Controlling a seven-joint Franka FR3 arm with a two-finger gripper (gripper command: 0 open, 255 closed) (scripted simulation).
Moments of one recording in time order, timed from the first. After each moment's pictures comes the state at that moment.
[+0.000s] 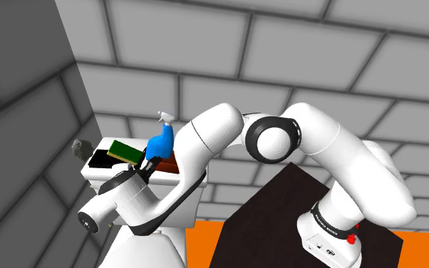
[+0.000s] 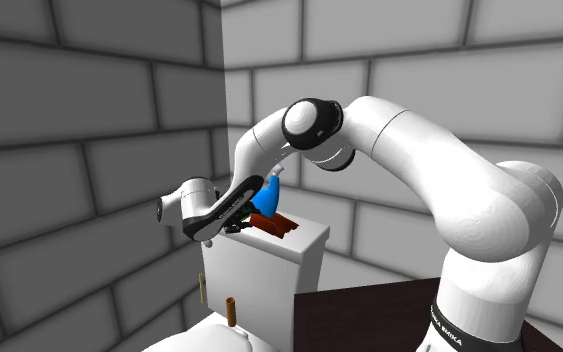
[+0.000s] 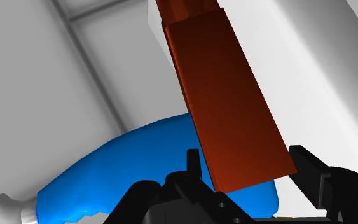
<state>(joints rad) 0.50 1.15 0.57 -1.25 -1.53 1.33 1.26</state>
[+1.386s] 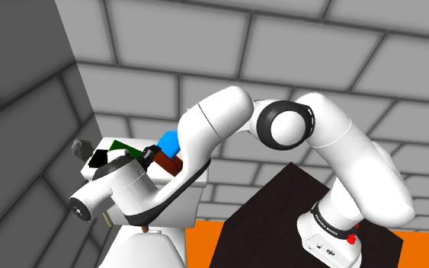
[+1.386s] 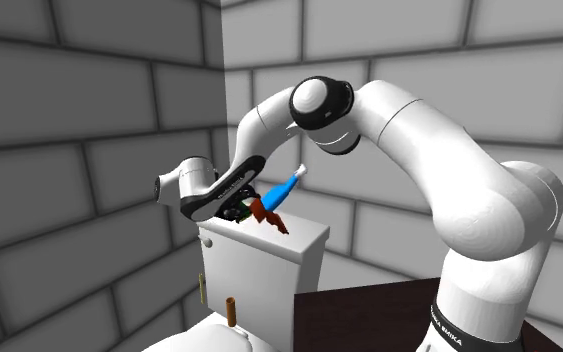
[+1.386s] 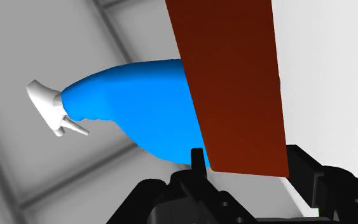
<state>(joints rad) 0.47 1.03 0.60 -1.33 -1.50 1.30 1.21</state>
